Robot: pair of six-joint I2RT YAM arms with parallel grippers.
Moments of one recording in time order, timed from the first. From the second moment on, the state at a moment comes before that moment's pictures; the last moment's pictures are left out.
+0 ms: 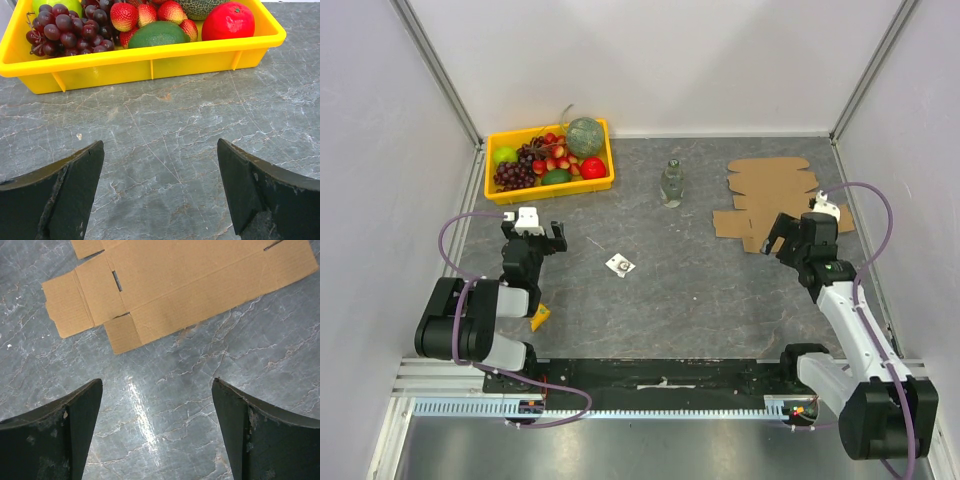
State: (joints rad) left arm -0.06 1.45 0.22 1.12 -0.04 0.00; right arm 0.02 0.94 0.63 -0.39 0.13 0.40
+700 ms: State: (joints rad) left arm -0.21 1.22 0.64 0.33 -0.13 -0.24; right arm -0.06 1.02 0.63 -0.35 0.00 0.60
